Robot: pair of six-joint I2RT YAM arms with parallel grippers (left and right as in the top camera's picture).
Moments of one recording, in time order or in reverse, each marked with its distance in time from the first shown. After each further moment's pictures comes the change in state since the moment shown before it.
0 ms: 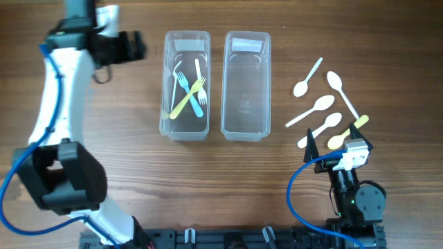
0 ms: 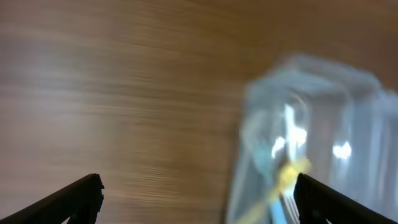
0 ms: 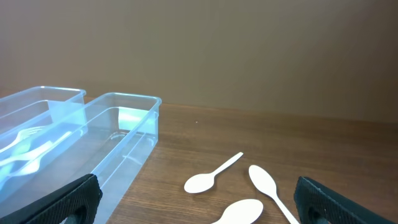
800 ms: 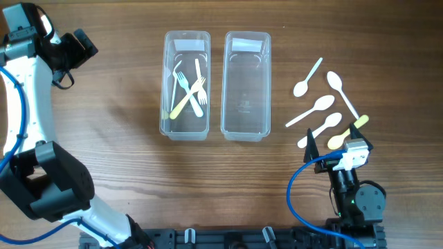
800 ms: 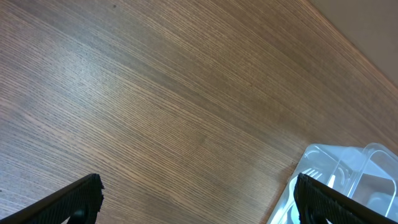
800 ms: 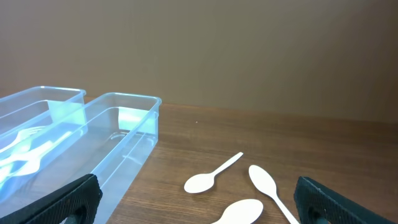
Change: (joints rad) left arm 0.205 0.000 0.000 0.012 -0.051 -0.181; right arm 0.000 0.000 0.000 0.000 0.000 0.000
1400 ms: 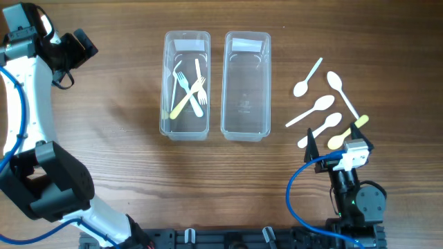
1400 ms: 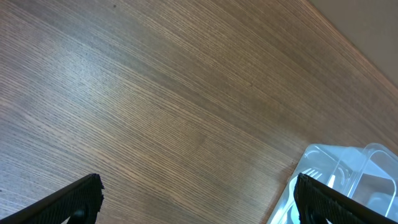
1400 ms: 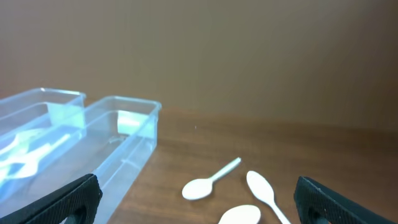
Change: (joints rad) left arm 0.000 0.000 0.000 0.000 0.000 0.000; right arm 0.000 0.000 0.000 0.031 -0.010 -0.018
